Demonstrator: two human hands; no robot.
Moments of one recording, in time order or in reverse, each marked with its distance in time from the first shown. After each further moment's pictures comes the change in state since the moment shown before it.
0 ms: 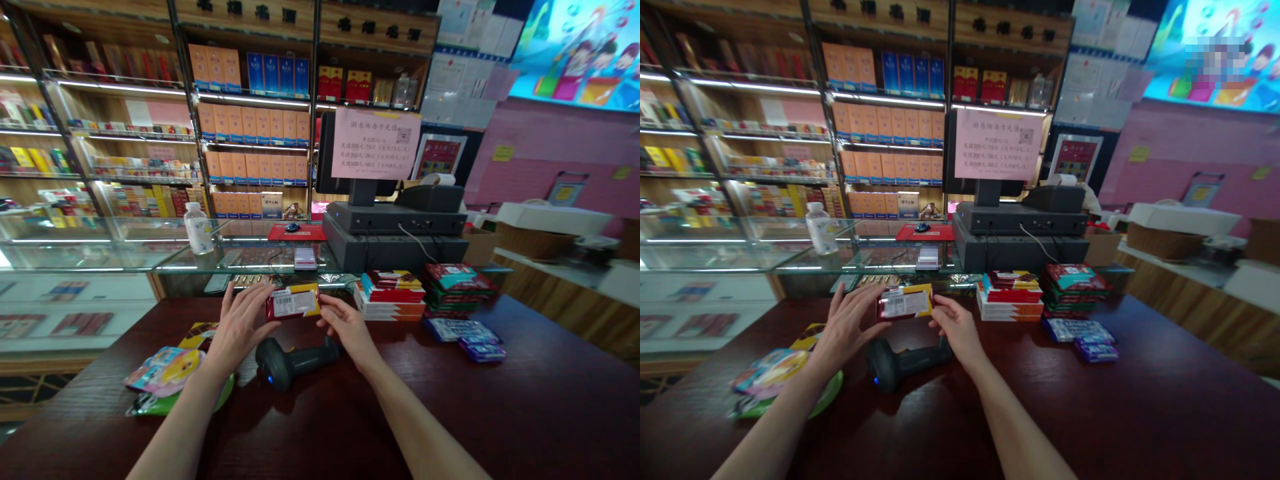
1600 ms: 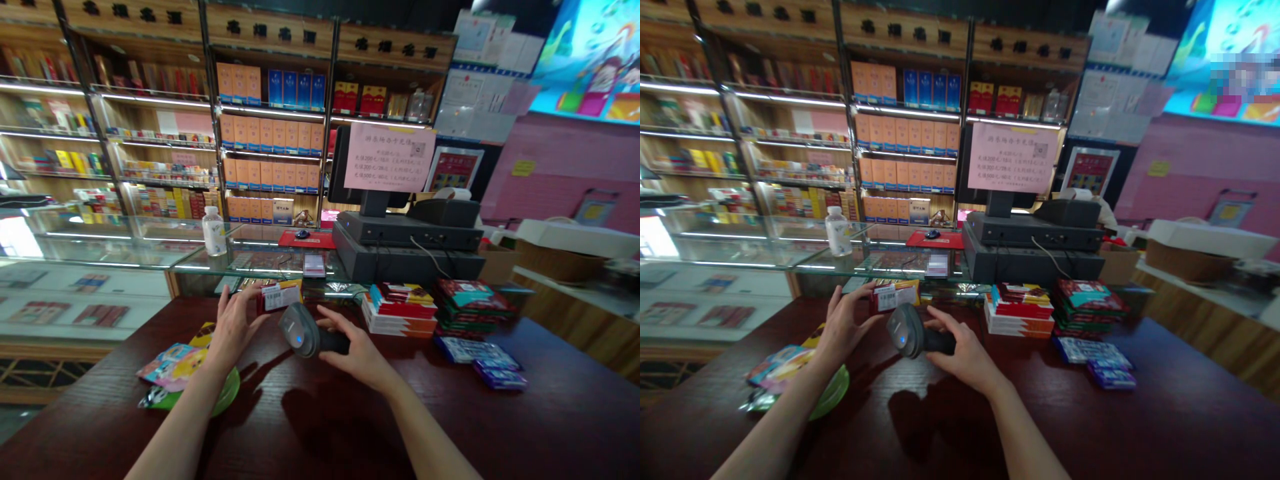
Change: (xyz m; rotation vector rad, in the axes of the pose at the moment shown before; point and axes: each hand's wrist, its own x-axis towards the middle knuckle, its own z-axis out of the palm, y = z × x) left_hand -0.015 -0.028 0.012 0.020 0.180 -0.140; right_hand -0.016 -0.025 -0.014 -0.483 -0.407 -0.274
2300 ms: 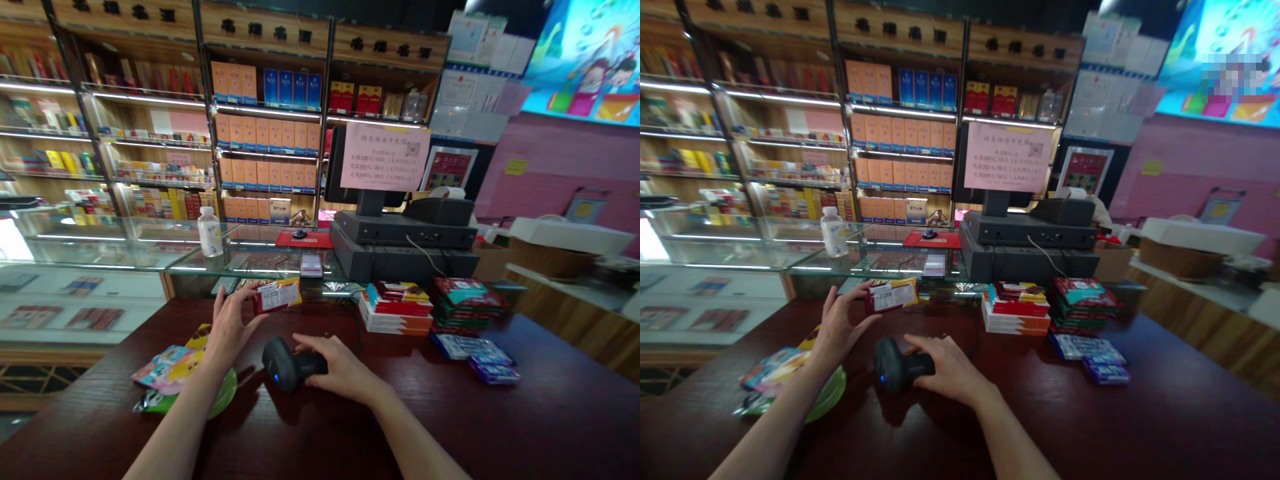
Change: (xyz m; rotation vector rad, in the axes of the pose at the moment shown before) left_hand 0.002 0.003 -0.001 -0.050 0.024 -0.032; right_hand -0.003 0.003 0.024 -0.242 -0.249 0.003
